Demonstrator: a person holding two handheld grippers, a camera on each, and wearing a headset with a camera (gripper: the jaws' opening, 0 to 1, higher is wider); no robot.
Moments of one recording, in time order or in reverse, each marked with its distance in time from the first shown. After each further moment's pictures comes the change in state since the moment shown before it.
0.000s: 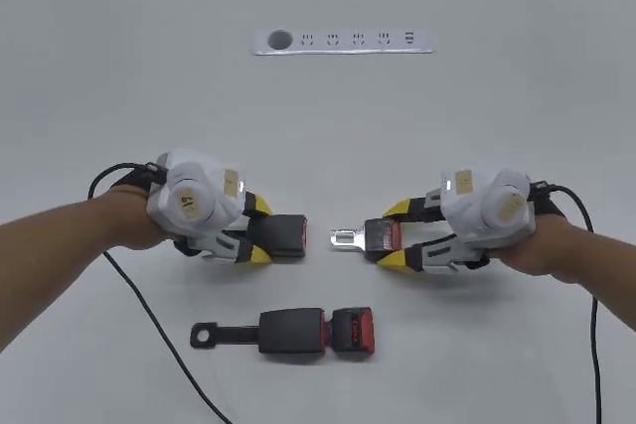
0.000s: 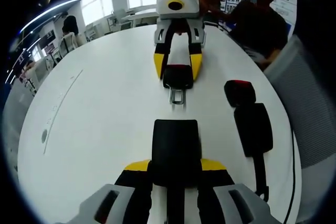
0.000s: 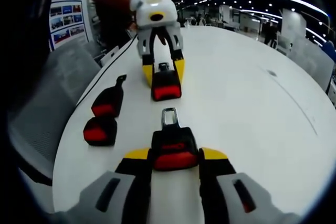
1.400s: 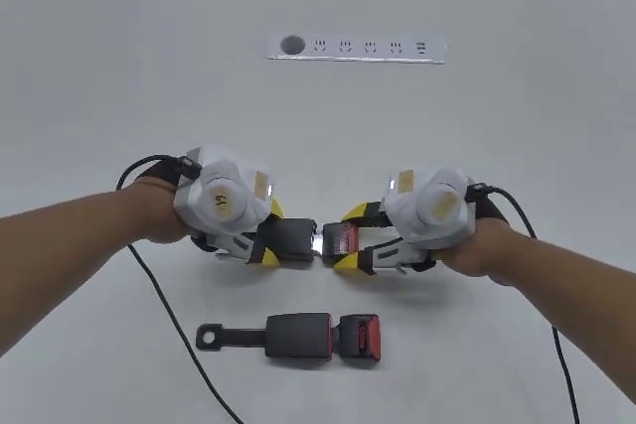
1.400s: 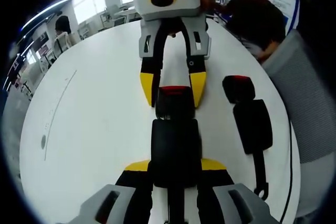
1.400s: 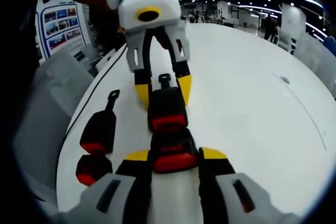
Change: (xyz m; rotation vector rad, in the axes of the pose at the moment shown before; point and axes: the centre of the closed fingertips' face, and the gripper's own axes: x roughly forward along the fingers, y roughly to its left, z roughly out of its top) left arm 0.002 0.005 -0.004 0.036 0.060 -0.024; right arm 0.042 0.011 0.044 0.028 0.006 0.011
